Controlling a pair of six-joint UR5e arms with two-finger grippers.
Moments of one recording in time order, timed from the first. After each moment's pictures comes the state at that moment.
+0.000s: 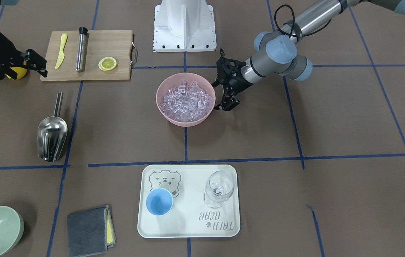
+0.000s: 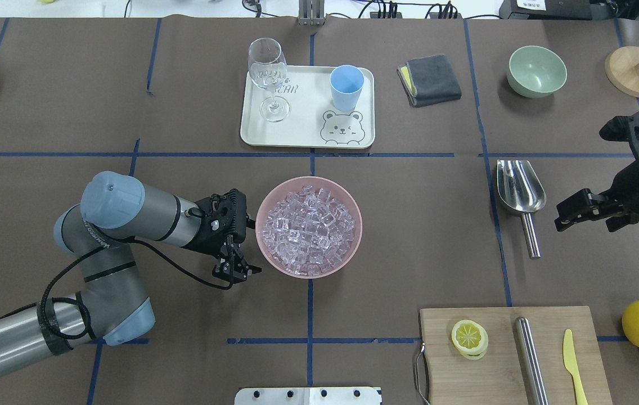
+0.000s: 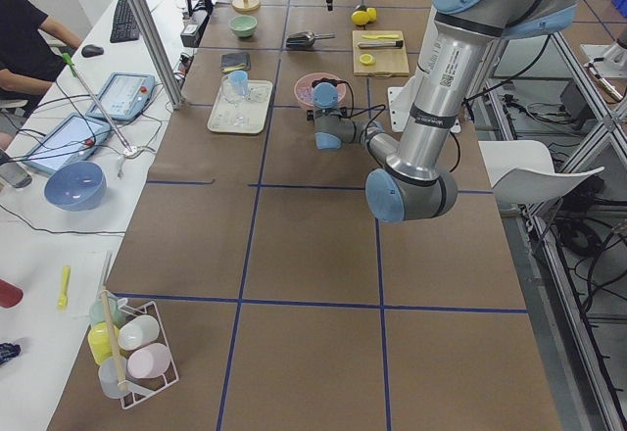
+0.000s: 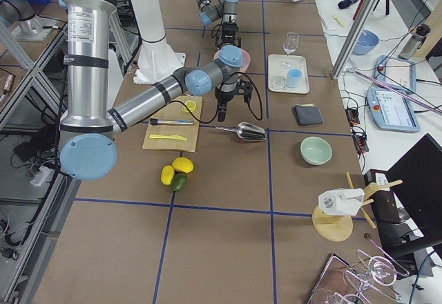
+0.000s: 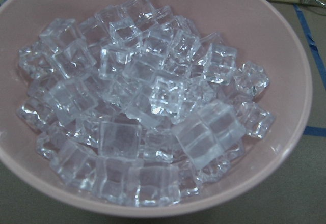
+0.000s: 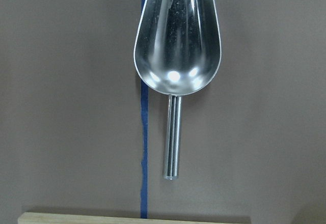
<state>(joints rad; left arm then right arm) -0.51 -2.01 -1.51 -2.57 -2.07 0.01 0.92 -1.63 2.16 -1.60 2.28 0.80</state>
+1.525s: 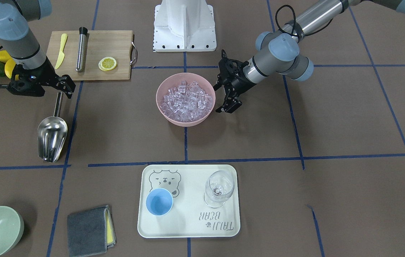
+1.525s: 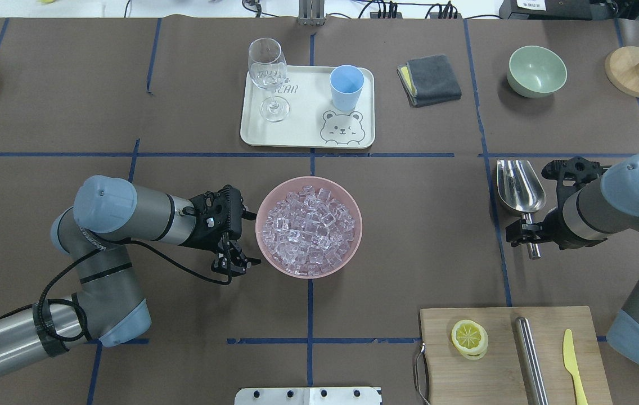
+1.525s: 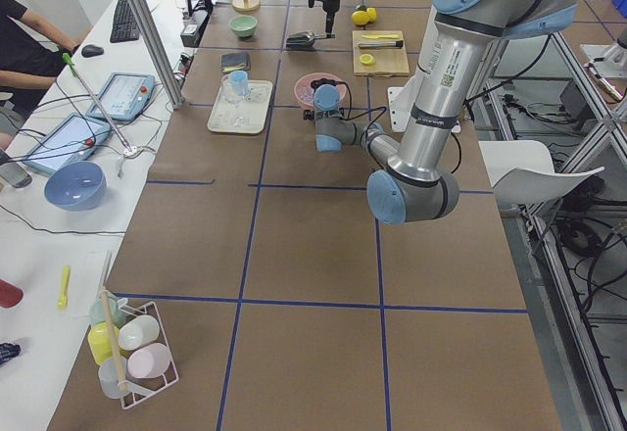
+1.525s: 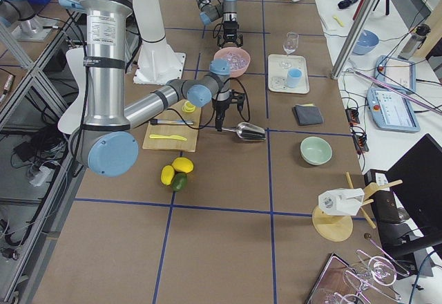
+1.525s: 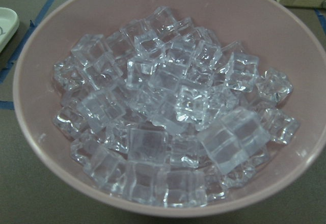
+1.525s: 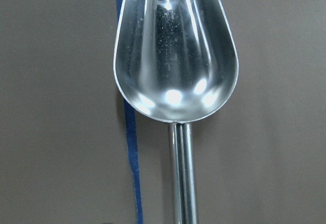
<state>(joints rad) -0.51 -2.00 -1.51 -2.61 -2.00 0.01 0.67 -1.61 2.01 -1.39 1.94 1.13</state>
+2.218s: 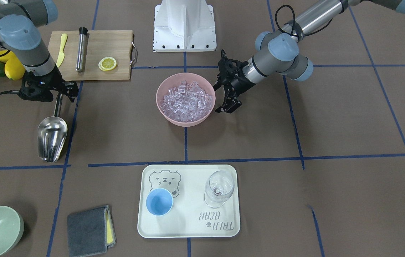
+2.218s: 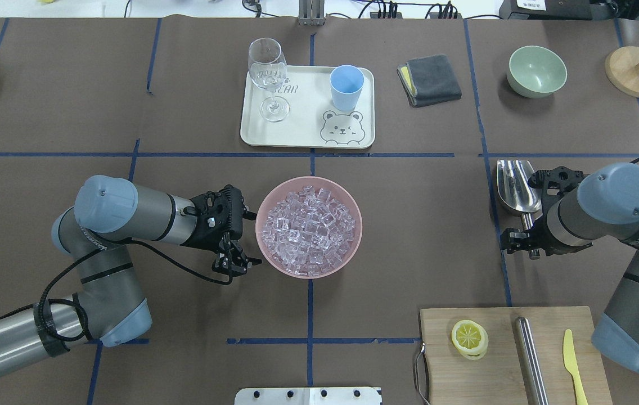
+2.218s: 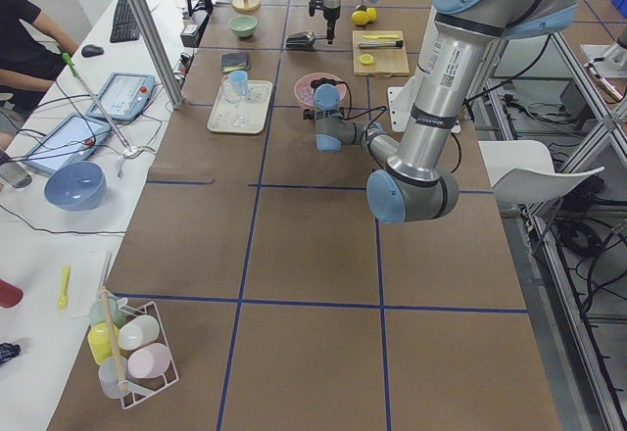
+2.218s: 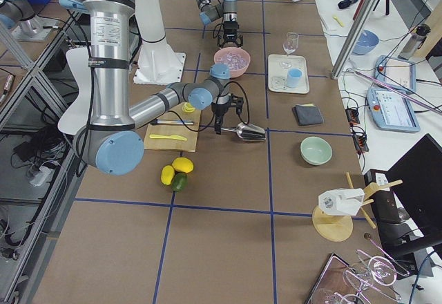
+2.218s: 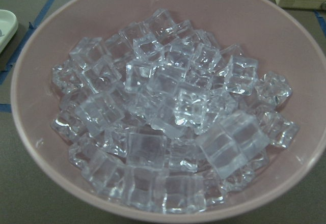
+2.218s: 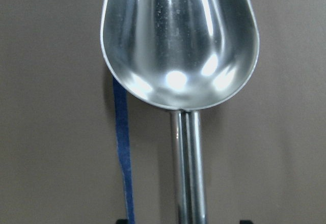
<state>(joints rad) -0.51 -2.00 -1.51 -2.61 -2.00 0.01 0.63 -1.58 1.95 -1.38 1.93 1.13</state>
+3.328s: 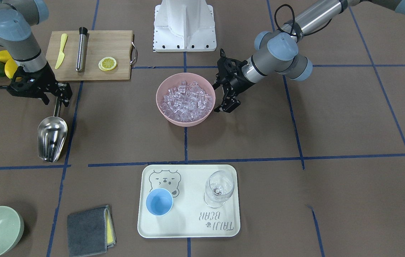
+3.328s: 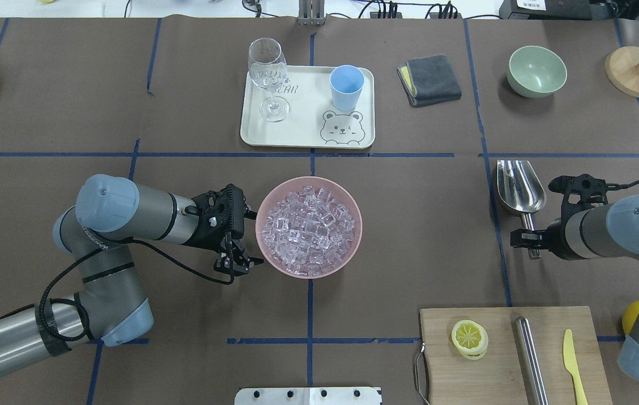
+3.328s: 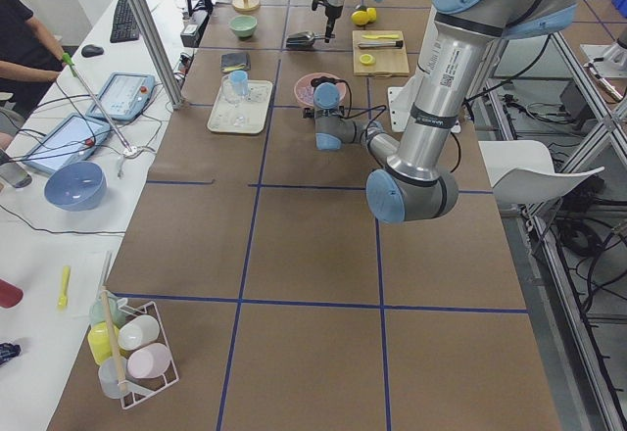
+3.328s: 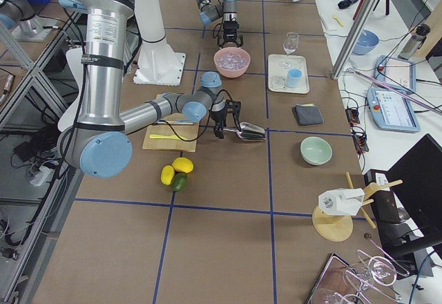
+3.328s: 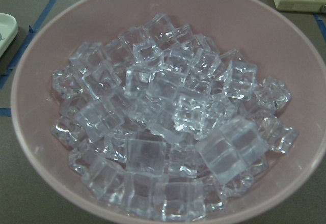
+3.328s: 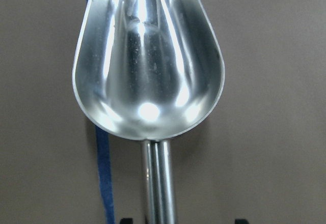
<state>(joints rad) -0.51 -2.00 -1.51 -2.61 -2.00 0.01 0.59 -1.69 1.94 -1.11 1.78 1.26</state>
